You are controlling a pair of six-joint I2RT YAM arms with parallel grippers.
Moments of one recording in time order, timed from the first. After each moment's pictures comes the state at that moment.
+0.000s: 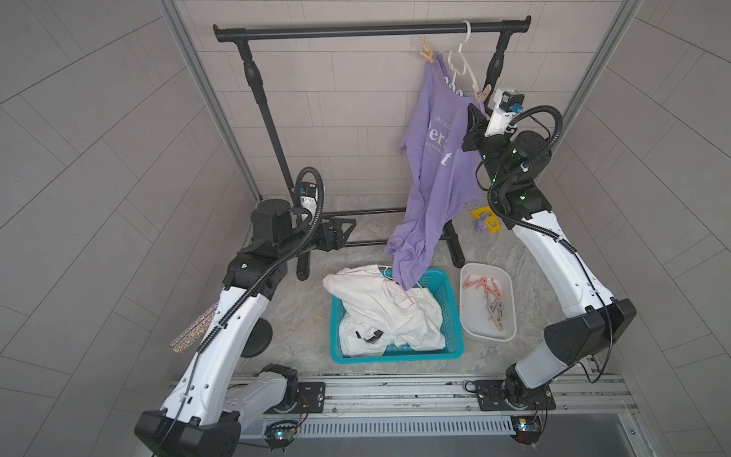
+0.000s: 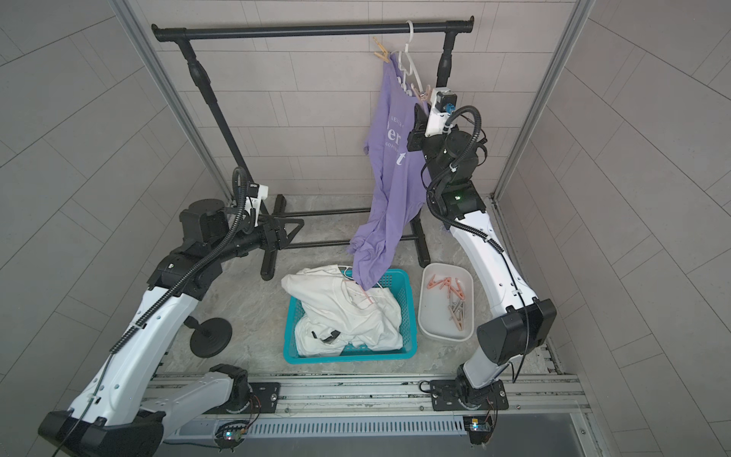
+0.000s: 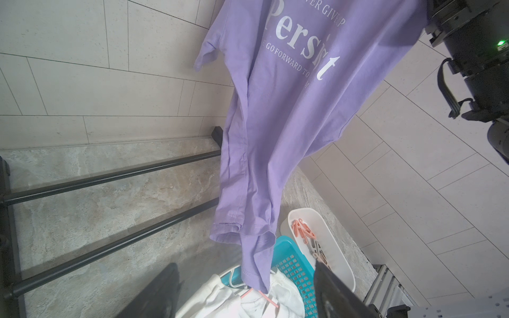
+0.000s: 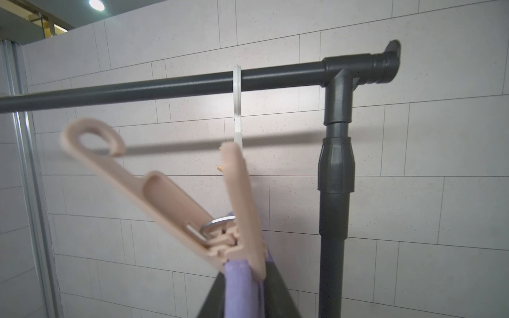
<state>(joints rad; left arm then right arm) -0.23 1.07 1.25 -0.51 0.50 -0.29 0.26 1.60 1.82 0.17 0.10 0.01</state>
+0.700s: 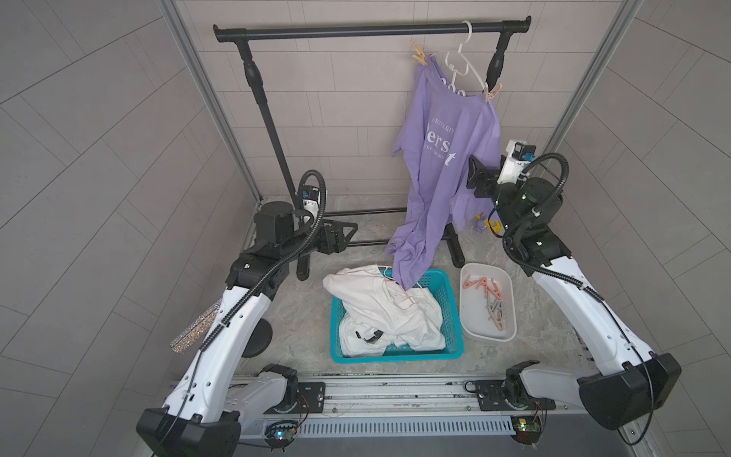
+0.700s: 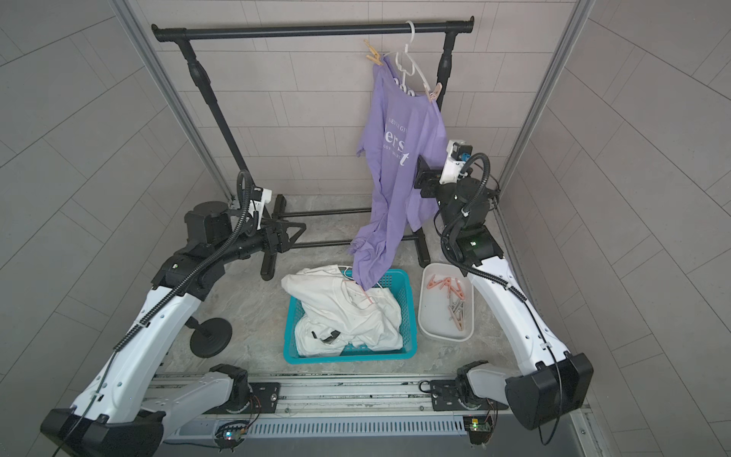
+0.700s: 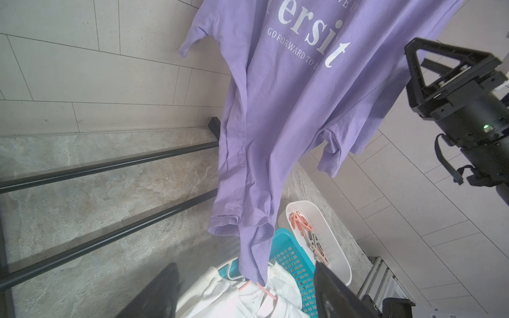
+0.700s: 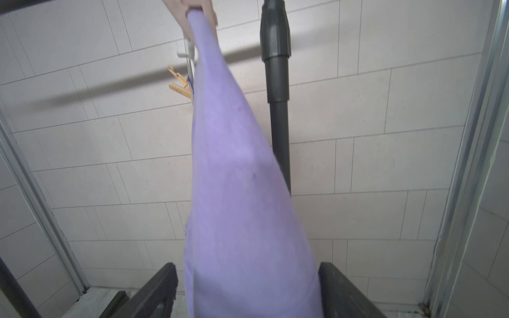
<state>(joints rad) -0.23 1.07 1.21 -0.51 0.53 -0.29 0.25 1.22 1.27 0.08 0.18 0.14</state>
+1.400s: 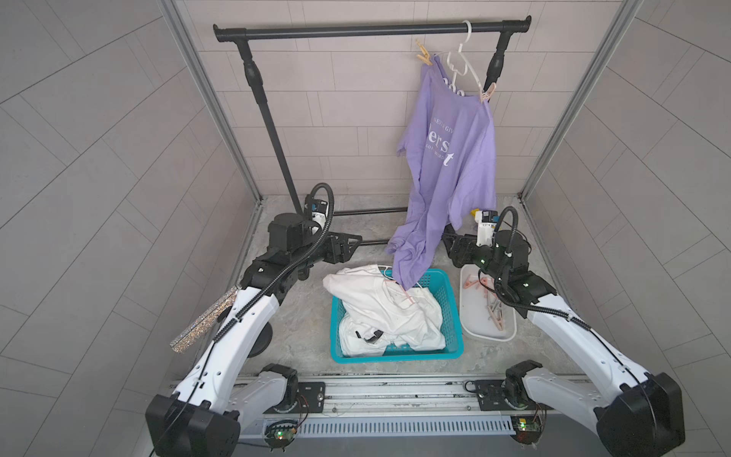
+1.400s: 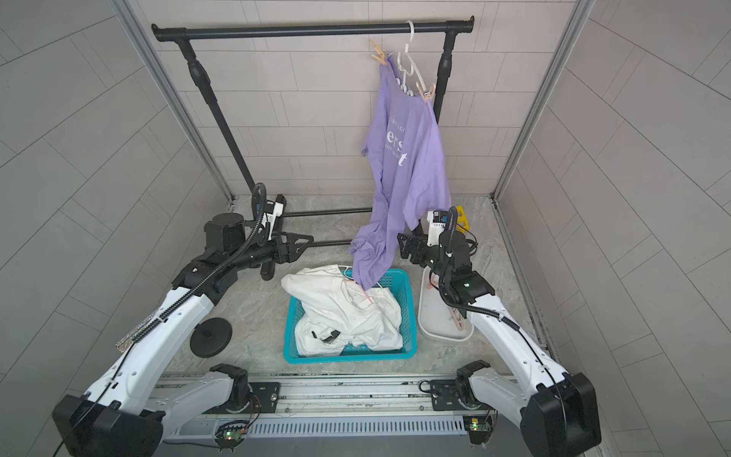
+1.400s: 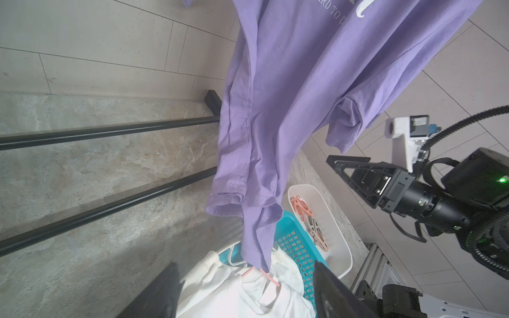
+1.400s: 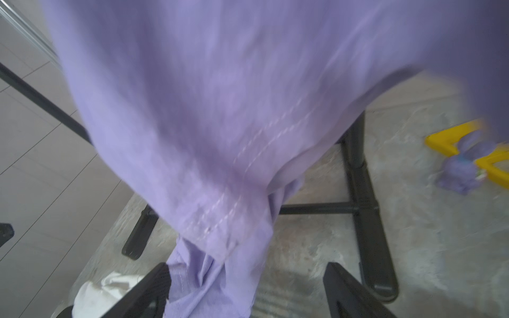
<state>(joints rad) -0.25 1.07 1.03 -0.38 0.56 -0.32 0.30 1.07 0.77 -0.01 -0.14 0.45</state>
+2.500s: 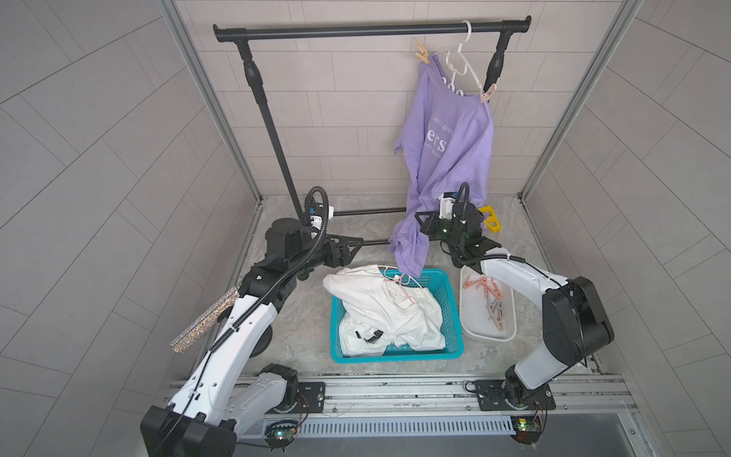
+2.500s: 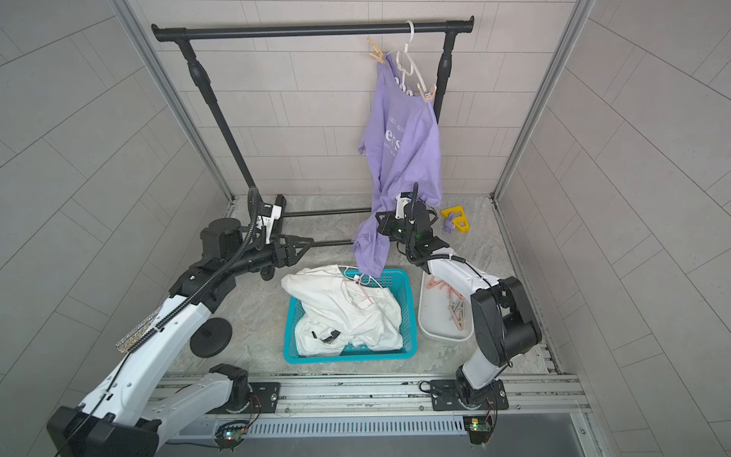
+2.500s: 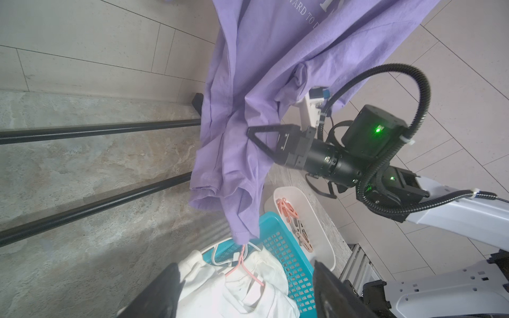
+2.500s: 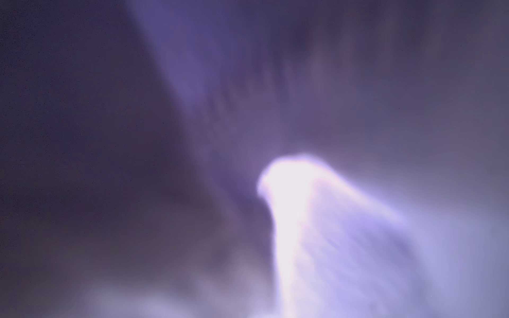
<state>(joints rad) -0.26 1.02 1.00 -0.36 0.59 -0.38 0.35 1.61 1.14 0.24 -0.24 0.63</state>
